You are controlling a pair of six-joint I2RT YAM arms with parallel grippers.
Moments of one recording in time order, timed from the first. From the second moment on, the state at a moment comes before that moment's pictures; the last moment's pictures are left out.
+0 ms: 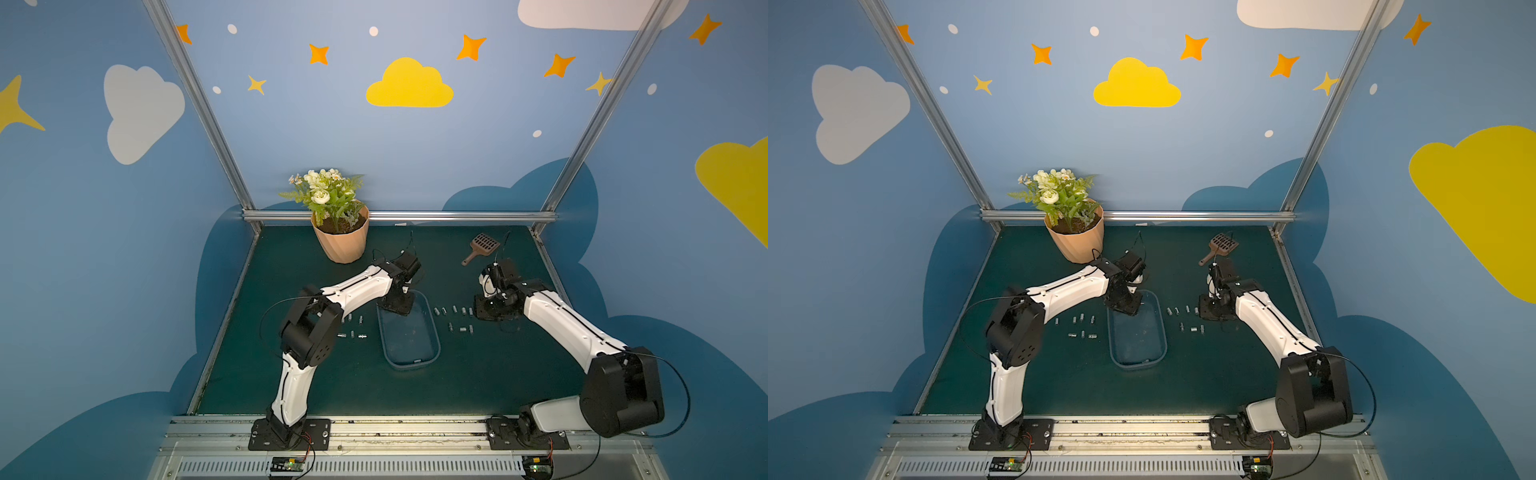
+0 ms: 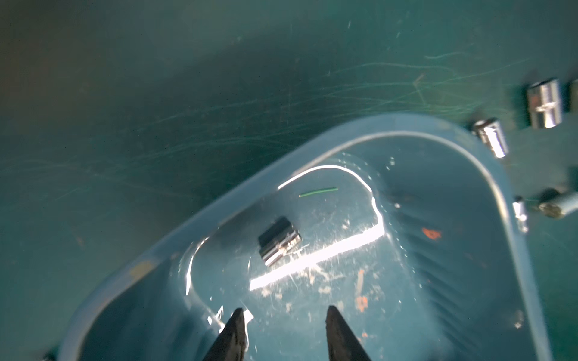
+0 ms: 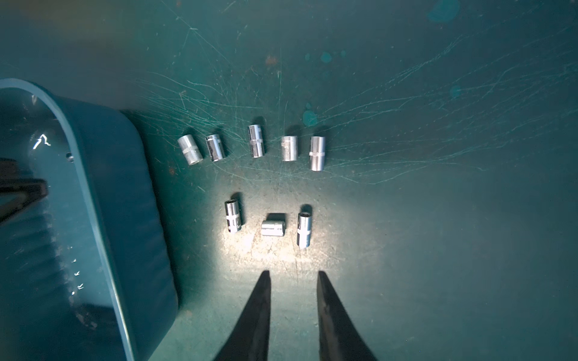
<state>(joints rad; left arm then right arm) -0.68 2.08 1.63 -0.91 0.05 -0.32 0.30 1.41 1.00 -0.79 -0.09 0.27</state>
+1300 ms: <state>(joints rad) -0.67 2.23 1.76 -0.97 0.03 -0.25 0.30 1.41 0.98 -0.79 -0.09 0.27</state>
